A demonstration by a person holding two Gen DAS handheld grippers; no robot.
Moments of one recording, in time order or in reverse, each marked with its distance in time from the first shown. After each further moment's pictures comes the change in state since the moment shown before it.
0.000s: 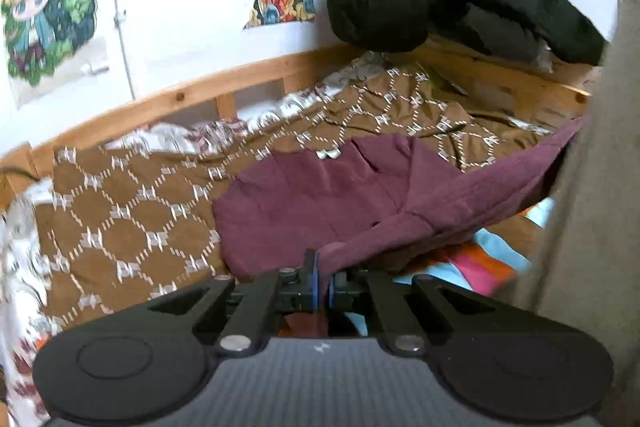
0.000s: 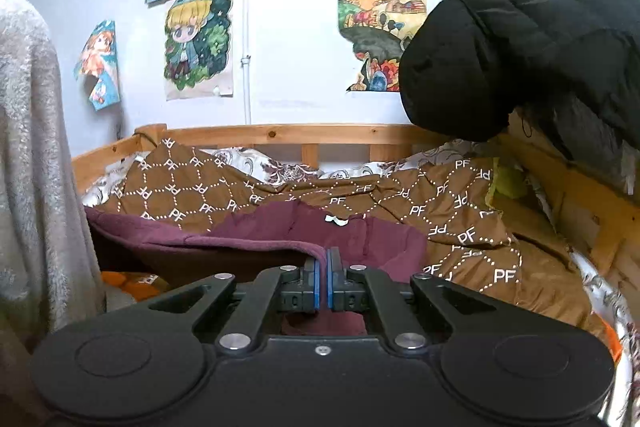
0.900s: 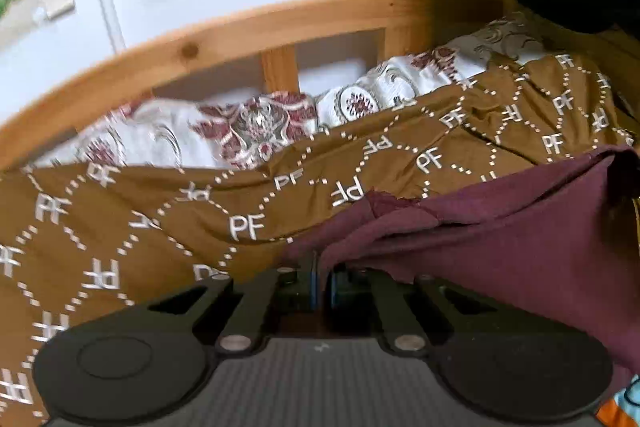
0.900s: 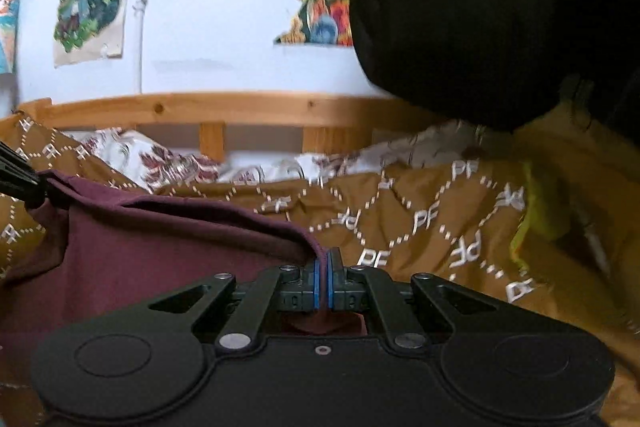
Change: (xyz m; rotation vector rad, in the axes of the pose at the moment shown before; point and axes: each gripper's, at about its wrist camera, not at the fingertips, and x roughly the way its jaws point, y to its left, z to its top) left arm 0.309 0.099 0.119 -0.152 0.197 0.148; right arm 0.331 -0.099 0.020 0.017 0.063 -0.101
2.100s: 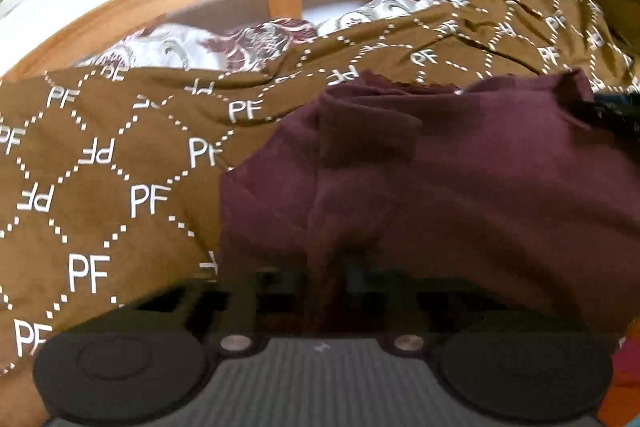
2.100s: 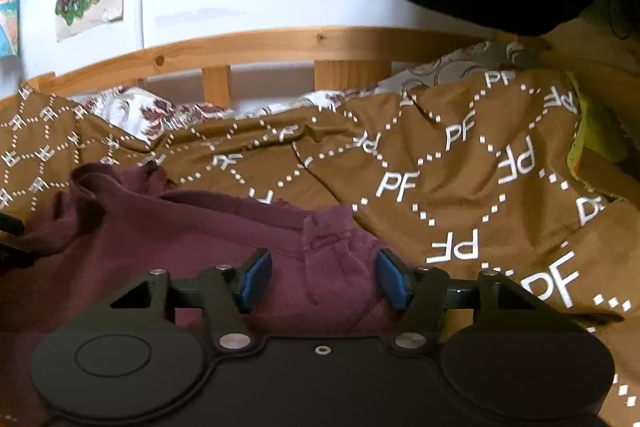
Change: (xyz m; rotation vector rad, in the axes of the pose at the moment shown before) left arm -0.009 -0.017 -0.100 -0.003 0.031 0.046; right arm 0.047 -0.006 -0.052 0.026 0.083 0.075
